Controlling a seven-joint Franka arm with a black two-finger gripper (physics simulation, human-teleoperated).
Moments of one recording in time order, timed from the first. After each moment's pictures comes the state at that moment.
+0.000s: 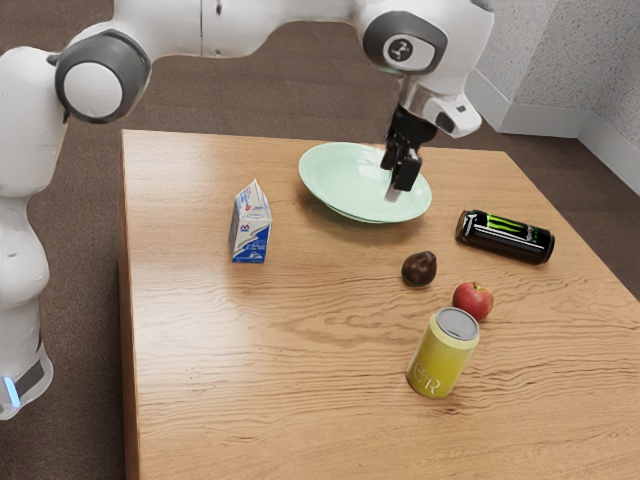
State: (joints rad) arm 0.39 0.33 -0.62 -1.22 0.24 1.43 0.10
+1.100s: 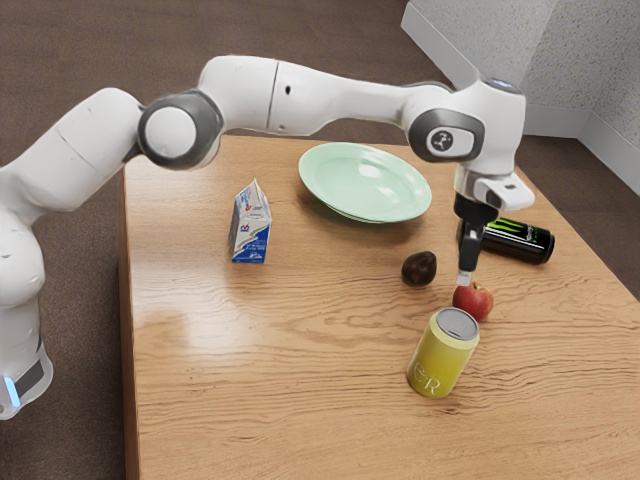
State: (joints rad) arm 0.31 0.81 -0.82 -0.92 0.39 1.71 0.24
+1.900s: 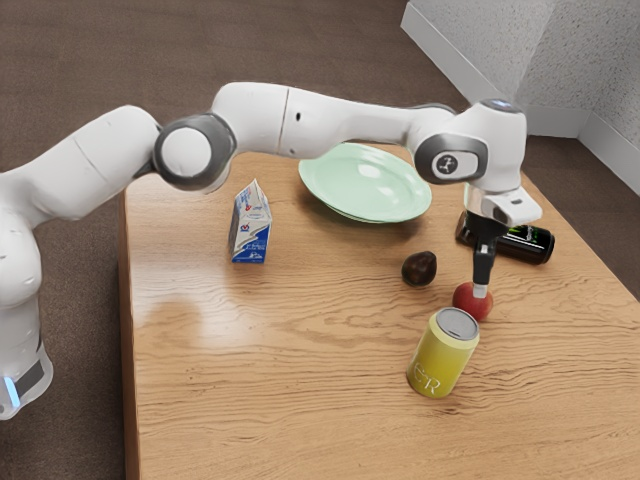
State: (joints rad) arm 0.27 0.93 -0.84 -0.82 0.49 1.81 0.30
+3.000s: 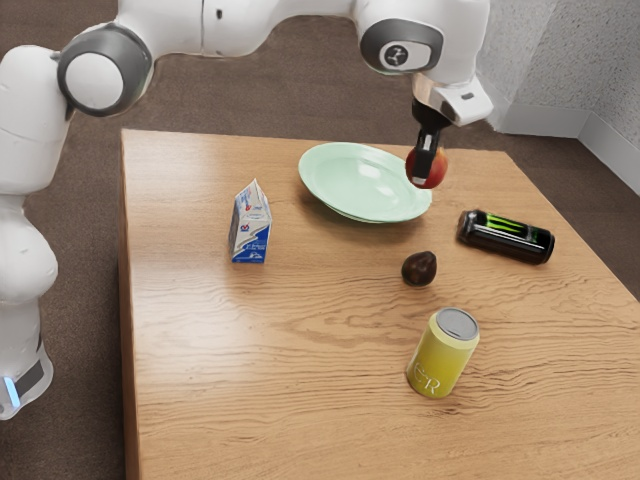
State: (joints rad) arm 0.58 0.29 -0.76 -1.27 0.41 1.66 0.30
